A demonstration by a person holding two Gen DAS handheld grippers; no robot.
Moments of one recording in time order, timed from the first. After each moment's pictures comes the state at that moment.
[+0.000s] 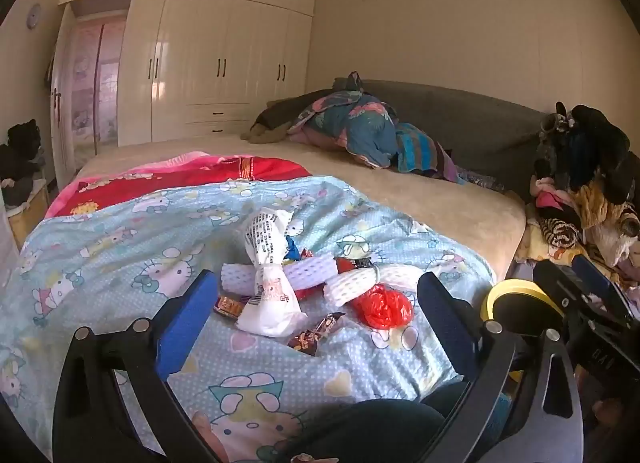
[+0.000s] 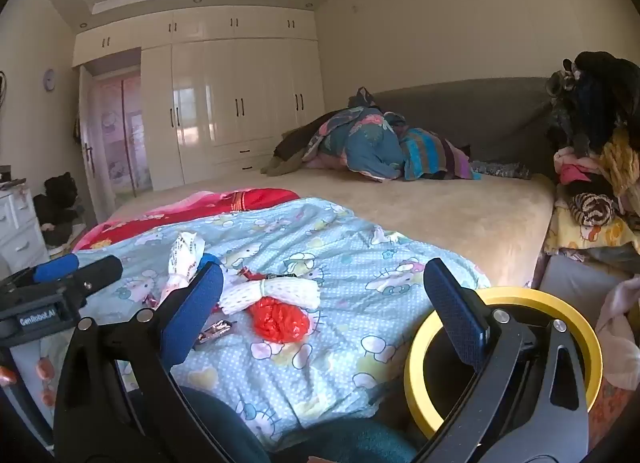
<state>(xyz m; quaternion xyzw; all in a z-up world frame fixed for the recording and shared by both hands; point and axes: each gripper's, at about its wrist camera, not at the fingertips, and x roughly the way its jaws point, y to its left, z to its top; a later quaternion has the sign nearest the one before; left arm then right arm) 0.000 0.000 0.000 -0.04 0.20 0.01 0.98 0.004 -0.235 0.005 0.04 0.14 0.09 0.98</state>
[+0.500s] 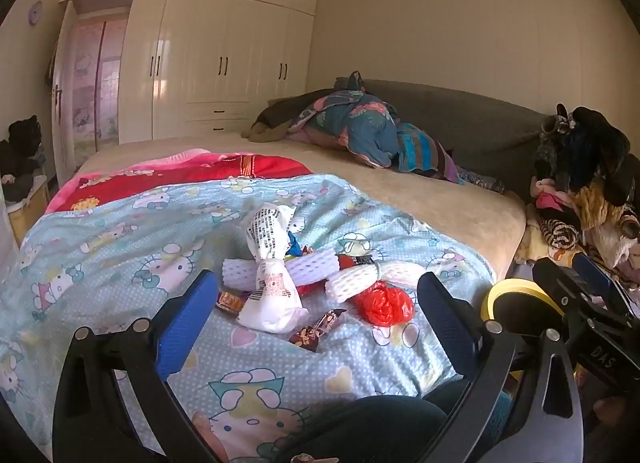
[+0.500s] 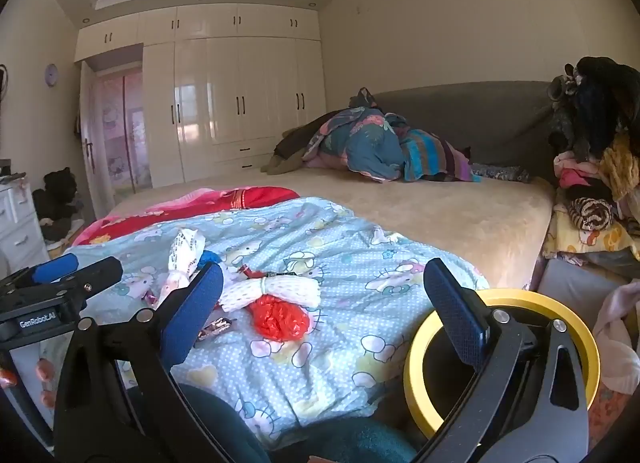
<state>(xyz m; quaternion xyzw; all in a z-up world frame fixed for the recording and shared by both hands) -0.004 0.005 -0.002 -0.05 0.20 0.01 0.98 0.001 -0.233 0.007 0.03 0.14 0.09 0.99</state>
